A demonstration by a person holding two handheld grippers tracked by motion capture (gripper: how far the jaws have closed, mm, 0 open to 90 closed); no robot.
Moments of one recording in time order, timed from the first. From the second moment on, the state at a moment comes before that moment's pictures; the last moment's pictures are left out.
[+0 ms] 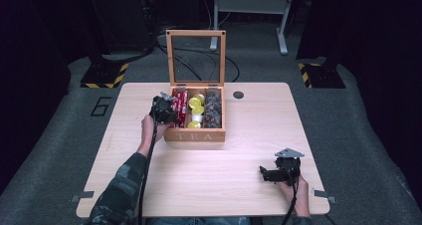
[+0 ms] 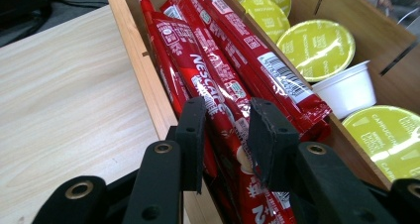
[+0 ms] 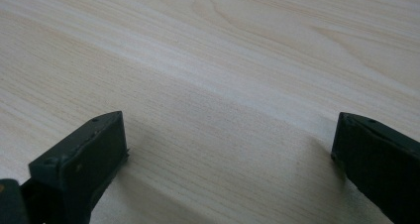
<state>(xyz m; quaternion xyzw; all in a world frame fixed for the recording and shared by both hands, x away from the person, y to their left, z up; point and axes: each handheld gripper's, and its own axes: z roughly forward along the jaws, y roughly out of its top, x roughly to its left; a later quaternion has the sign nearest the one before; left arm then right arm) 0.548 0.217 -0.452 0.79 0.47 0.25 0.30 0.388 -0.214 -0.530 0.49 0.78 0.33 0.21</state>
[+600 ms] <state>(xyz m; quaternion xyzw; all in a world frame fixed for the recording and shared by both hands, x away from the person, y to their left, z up) 0.552 0.215 -0.456 0.79 0.49 0.24 0.28 0.388 -0.214 -0.530 0.49 0.78 0.33 0.21</state>
